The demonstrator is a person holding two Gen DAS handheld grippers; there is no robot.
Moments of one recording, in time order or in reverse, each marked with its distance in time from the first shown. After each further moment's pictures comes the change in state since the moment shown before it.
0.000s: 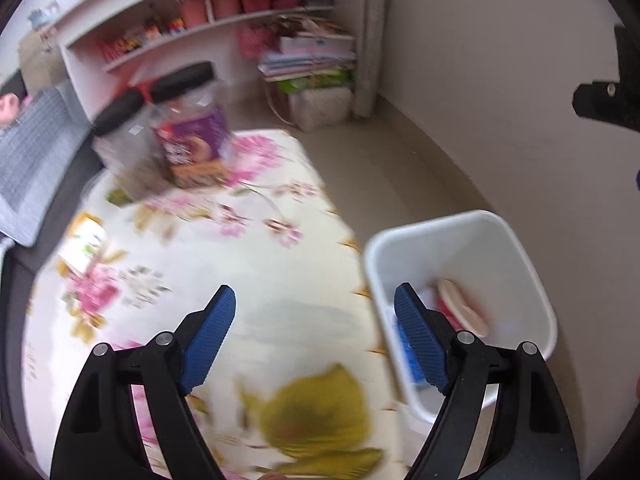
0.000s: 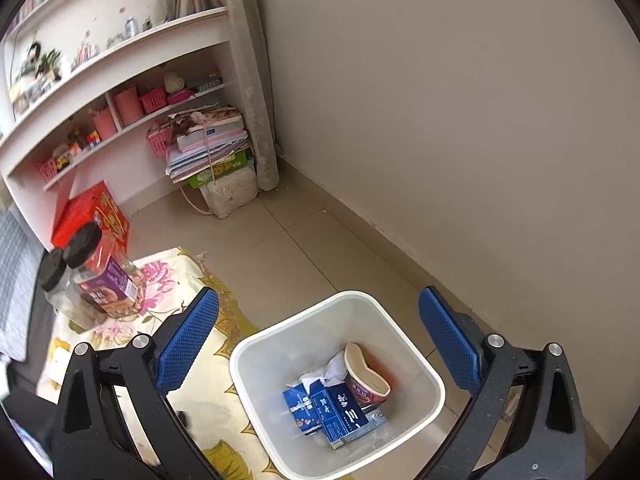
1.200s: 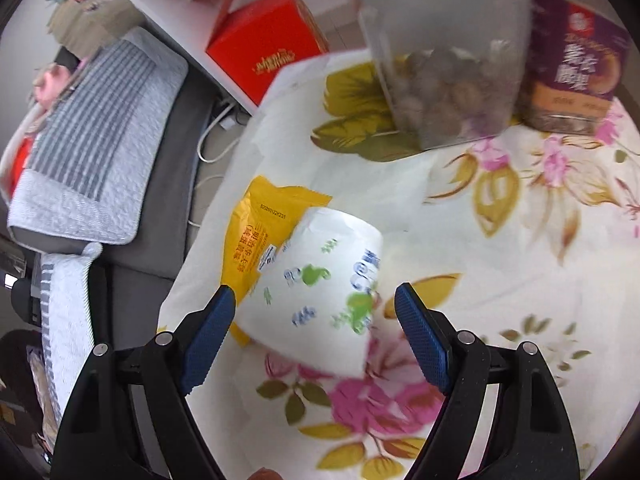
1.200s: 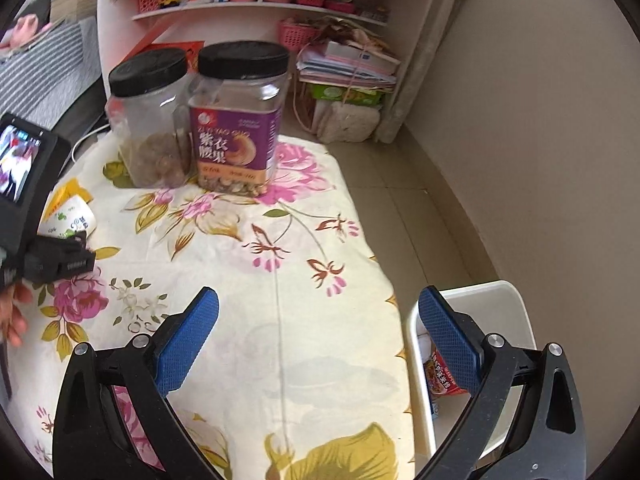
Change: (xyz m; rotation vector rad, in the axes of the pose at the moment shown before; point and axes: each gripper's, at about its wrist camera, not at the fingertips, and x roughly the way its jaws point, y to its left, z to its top) left arm 0.151 0.303 0.034 0.051 0.326 0.416; right arm 0.048 0.245 -0.107 -0.490 0.143 0.061
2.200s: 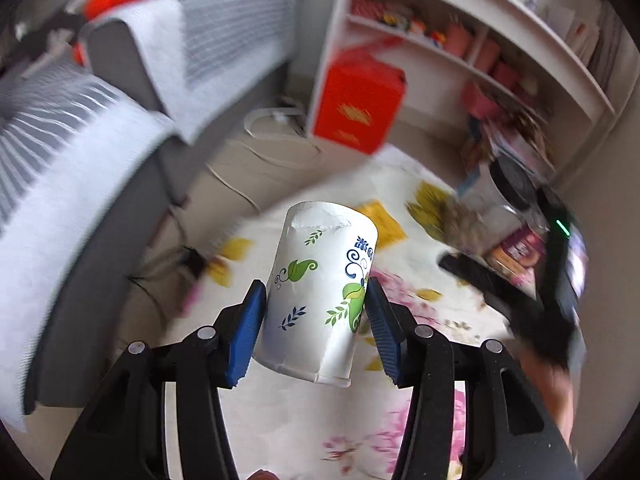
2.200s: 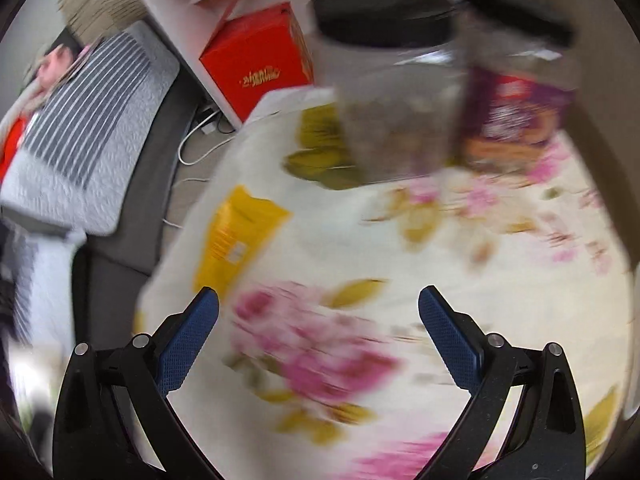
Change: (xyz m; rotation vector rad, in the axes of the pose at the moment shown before) left arm -0.123 0.215 -0.146 -0.635 -0.199 -0.337; right arm 0.036 0.196 0.068 0.209 0.251 0.462
